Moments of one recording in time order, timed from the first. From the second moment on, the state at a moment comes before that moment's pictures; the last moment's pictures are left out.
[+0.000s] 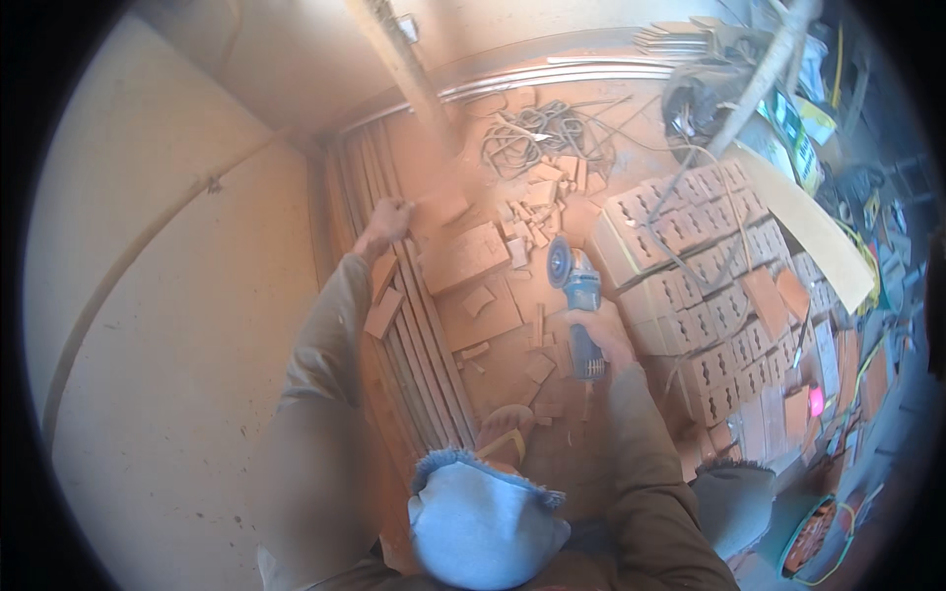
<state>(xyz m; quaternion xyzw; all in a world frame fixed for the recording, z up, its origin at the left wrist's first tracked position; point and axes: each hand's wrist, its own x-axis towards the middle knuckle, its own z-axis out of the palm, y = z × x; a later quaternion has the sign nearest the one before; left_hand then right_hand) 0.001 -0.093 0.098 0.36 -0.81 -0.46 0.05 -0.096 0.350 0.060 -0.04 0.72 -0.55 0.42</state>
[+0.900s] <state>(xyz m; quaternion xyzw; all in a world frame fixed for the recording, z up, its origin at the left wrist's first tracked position) 0.078 -0.004 0.012 0.27 -0.94 -0.18 0.08 -0.096 0.336 0.036 -0.08 0.75 -0.54 0.38</state>
